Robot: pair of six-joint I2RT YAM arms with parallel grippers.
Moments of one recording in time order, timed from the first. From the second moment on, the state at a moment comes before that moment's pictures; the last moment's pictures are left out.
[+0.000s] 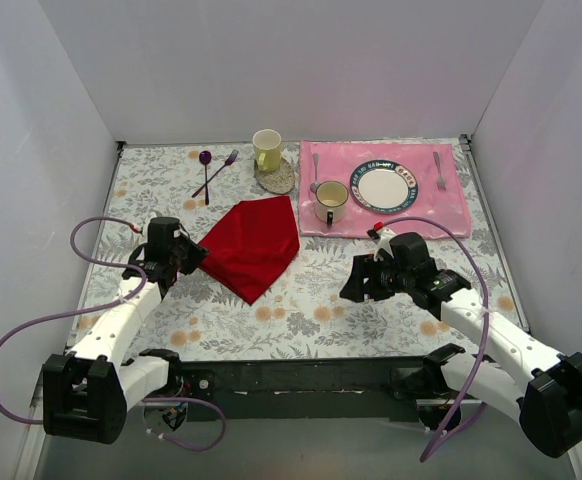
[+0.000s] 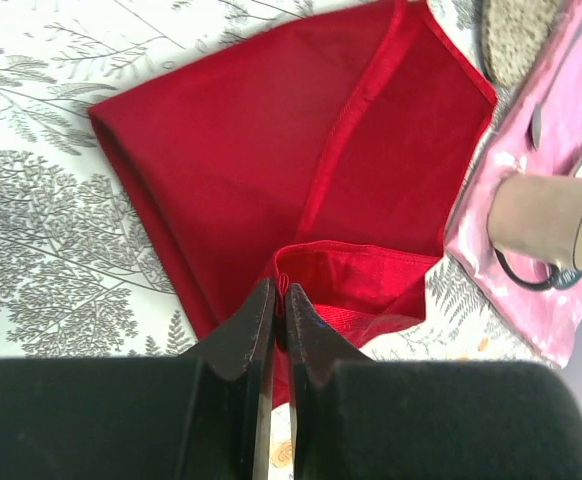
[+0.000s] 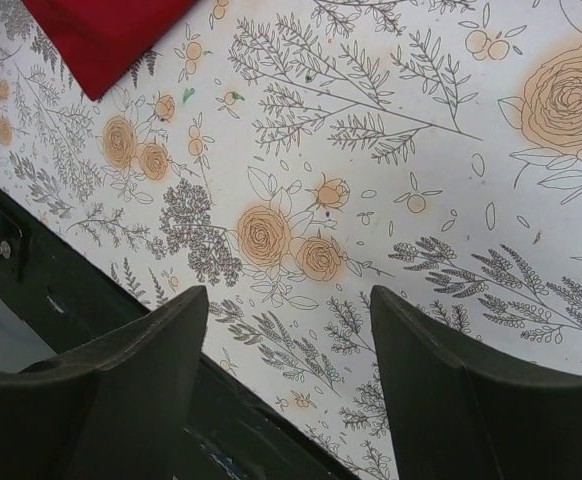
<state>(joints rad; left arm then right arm) -0.15 1.05 0.64 -0.31 -0.02 -0.94 0.52 0.96 0.56 -0.37 -0.36 0.41</state>
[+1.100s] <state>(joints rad) -0.03 1.22 0.63 -0.26 -0.07 -0.98 0.68 1.82 1.21 -0.21 -0.41 0.23</state>
